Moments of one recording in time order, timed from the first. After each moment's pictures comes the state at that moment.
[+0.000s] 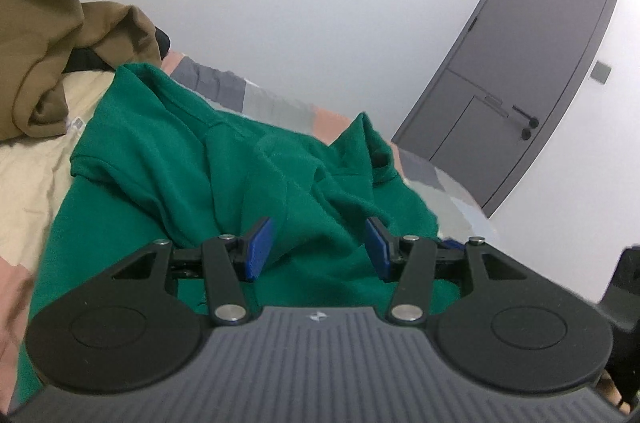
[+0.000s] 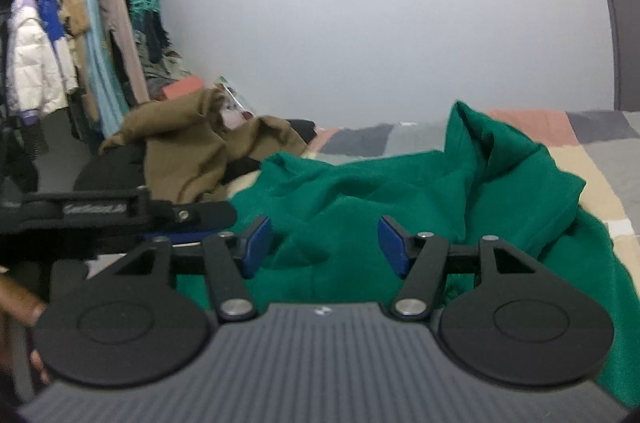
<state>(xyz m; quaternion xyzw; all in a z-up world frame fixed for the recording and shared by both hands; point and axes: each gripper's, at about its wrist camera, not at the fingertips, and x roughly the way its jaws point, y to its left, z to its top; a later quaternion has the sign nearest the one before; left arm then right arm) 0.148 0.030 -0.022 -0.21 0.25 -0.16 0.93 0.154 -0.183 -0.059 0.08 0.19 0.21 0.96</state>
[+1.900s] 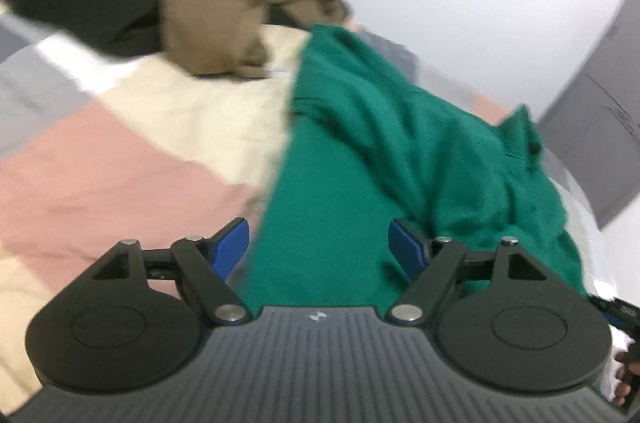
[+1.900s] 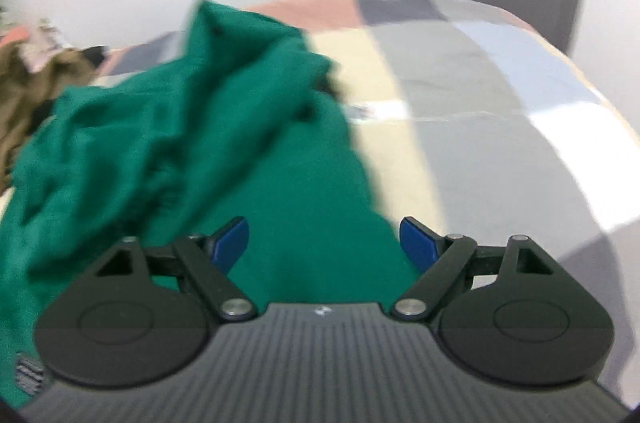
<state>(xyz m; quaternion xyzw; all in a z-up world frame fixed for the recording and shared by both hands) 0.085 0.139 -0.042 -0.24 0.35 0.05 0.90 0.152 -0.332 -0.094 0.08 0.37 -0.06 0.92</state>
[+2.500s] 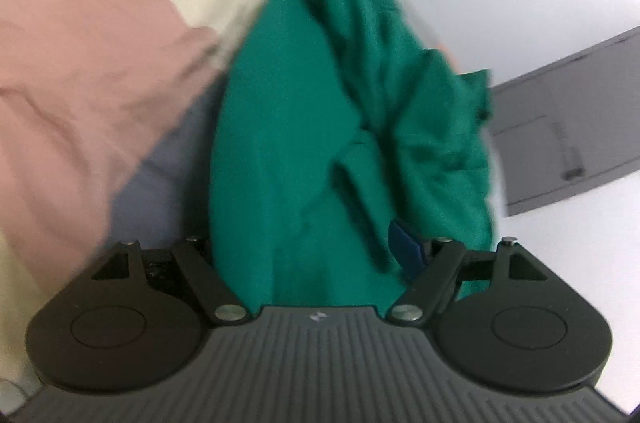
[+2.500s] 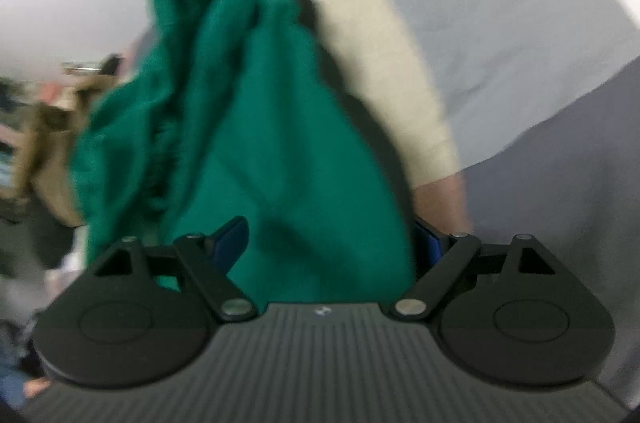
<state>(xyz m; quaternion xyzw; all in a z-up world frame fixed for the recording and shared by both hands) 0.081 0.146 -0.092 -0.42 0.42 -0.10 0.80 0.138 -0.392 -0.144 0.31 0.48 0.06 0.82</state>
